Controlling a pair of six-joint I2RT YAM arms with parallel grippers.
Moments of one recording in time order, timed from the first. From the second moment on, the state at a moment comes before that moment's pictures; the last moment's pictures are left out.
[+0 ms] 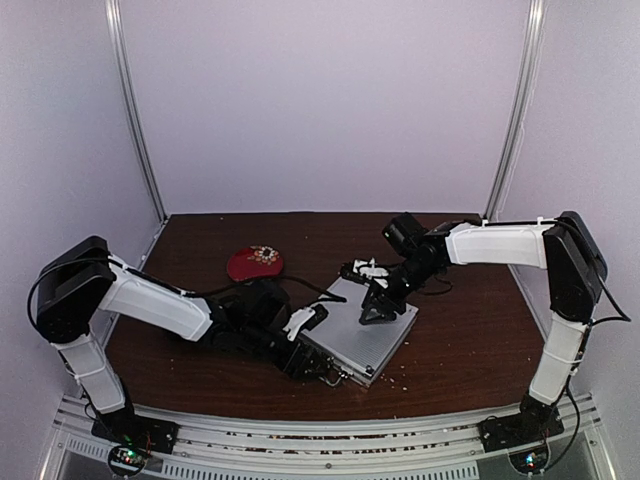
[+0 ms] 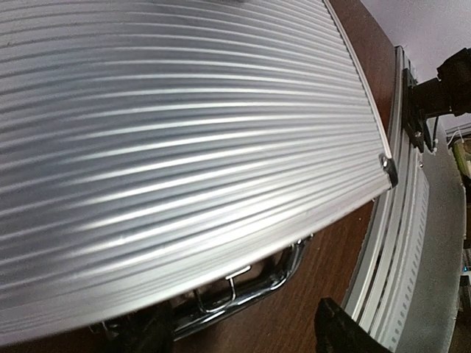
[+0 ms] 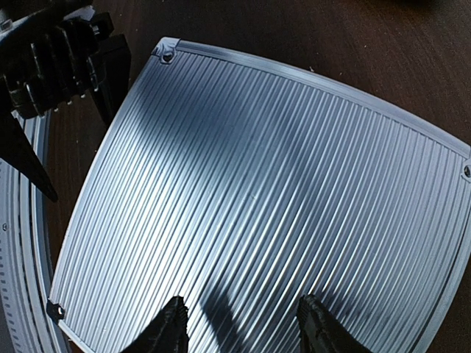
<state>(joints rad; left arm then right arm) -0.98 1.74 0.81 0.12 0.45 -0.36 0.64 1.84 1.28 -0.60 -0.54 -0.55</state>
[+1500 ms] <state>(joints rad) -1.03 1.85 0.98 -0.08 0.41 -0.33 0.64 1.84 1.29 -0.60 -0.54 -0.58</state>
